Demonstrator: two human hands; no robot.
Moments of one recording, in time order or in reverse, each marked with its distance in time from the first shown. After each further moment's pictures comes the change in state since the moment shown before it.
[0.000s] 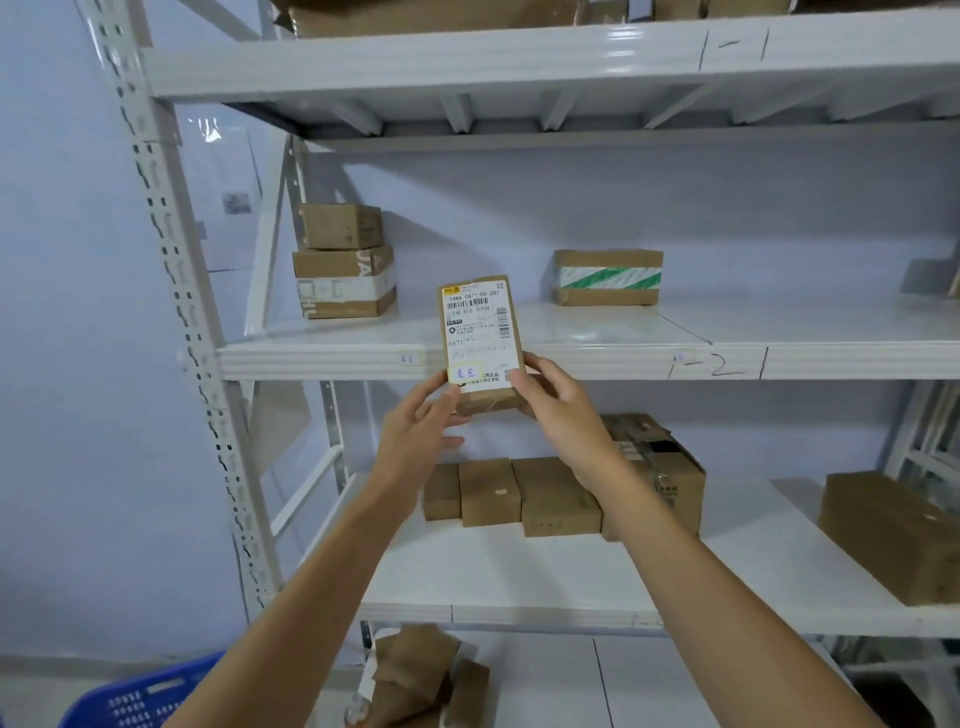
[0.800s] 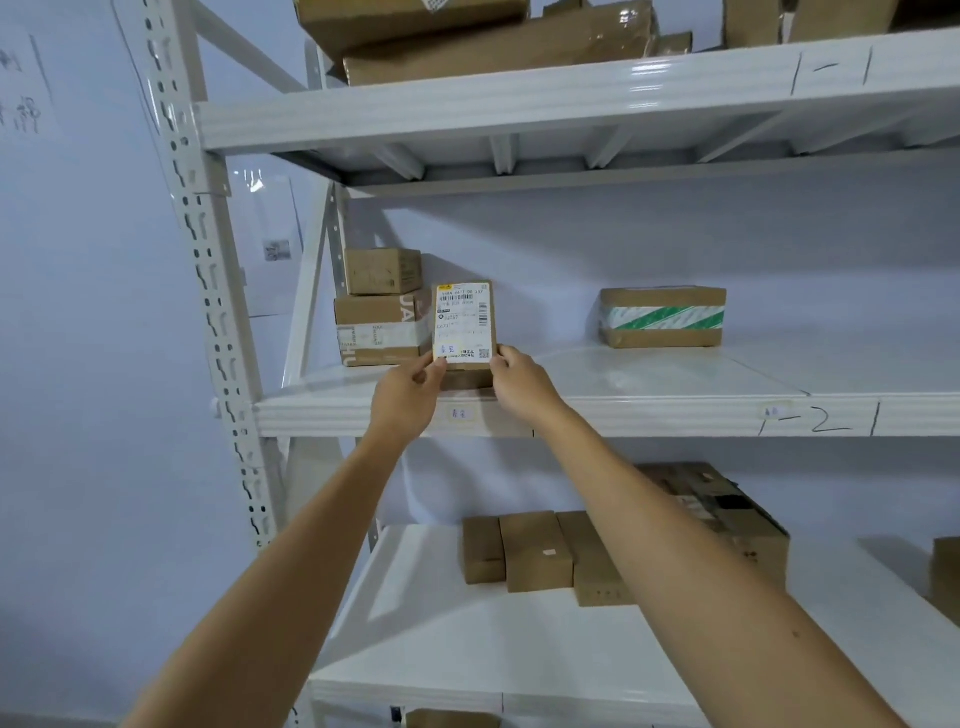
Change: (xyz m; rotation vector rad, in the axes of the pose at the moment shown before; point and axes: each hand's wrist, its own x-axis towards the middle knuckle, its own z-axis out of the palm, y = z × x) left_hand 0.164 0.021 -0.073 0.718 0.141 0.258; right_hand 0.145 -0.030 0.099 -0.411 -0.055 0.011
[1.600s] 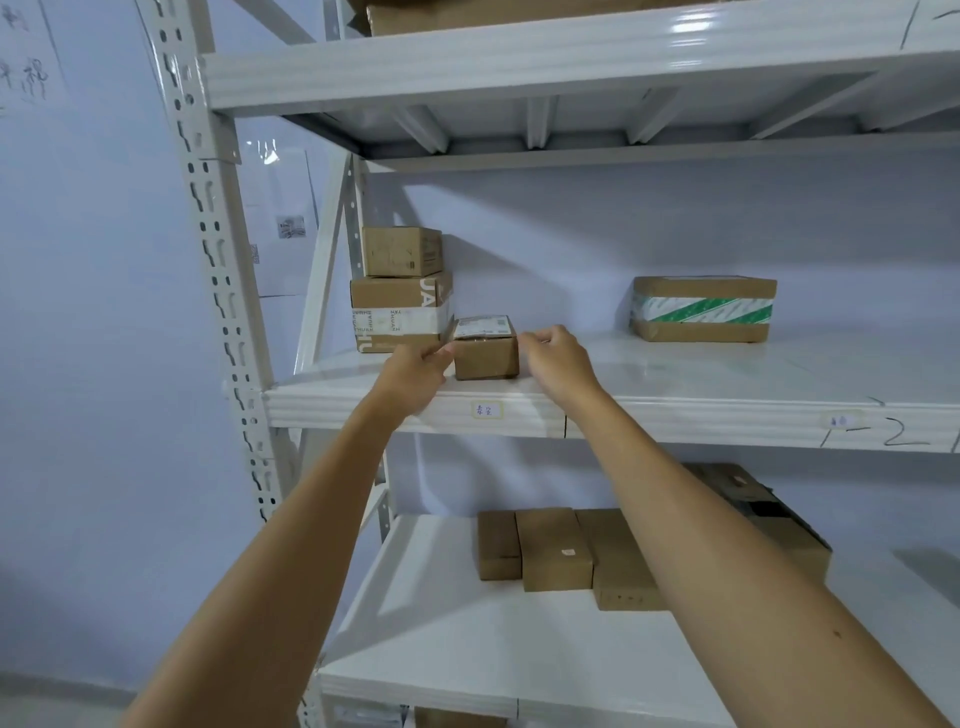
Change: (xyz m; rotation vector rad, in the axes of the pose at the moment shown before) left_hand 0.042 -0.025 -0.013 -0.053 -0.152 -0.160; right_hand 0.038 0.015 0.005 0.161 0.184 0.051
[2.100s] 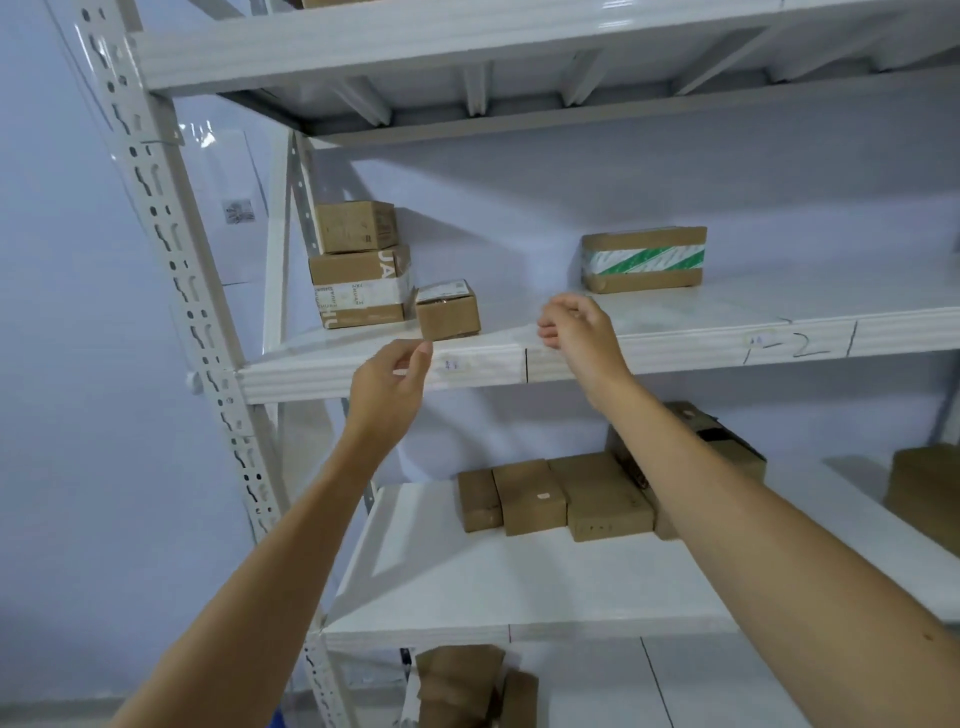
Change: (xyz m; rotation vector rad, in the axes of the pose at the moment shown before) left_hand -0.103 -0.001 0.010 -0.037 0.126 0.252; right_hand -0.070 0.026 -0.061 0.323 0.103 0.030
